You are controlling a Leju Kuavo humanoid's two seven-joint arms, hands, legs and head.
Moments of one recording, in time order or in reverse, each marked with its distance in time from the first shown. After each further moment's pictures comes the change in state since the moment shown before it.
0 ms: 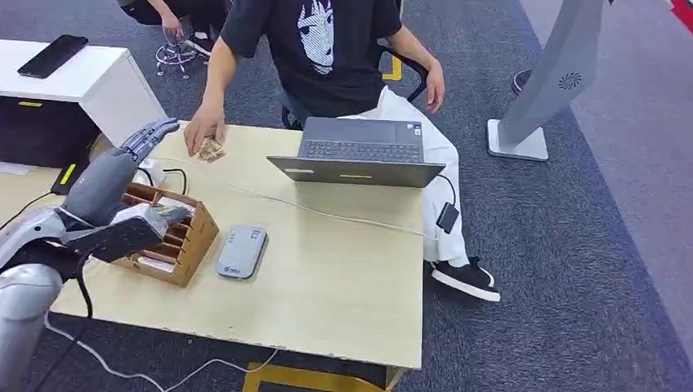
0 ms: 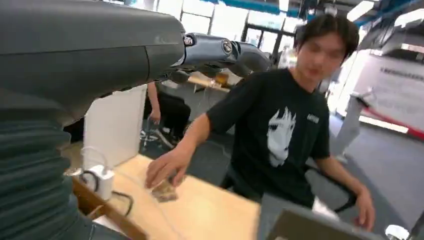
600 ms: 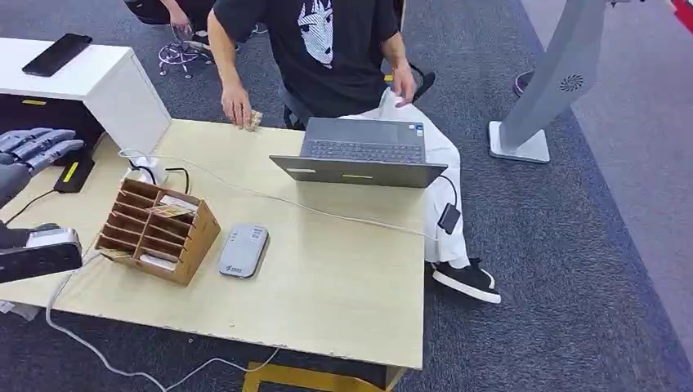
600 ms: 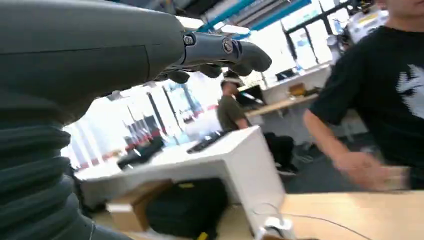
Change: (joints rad) left arm 0.200 0.559 0.195 -0.185 -0.092 -0.091 0.213; right arm 0.003 0.005 -0.059 0.000 -0.007 0.001 0.015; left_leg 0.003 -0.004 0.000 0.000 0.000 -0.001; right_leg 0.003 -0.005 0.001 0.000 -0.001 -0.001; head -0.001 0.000
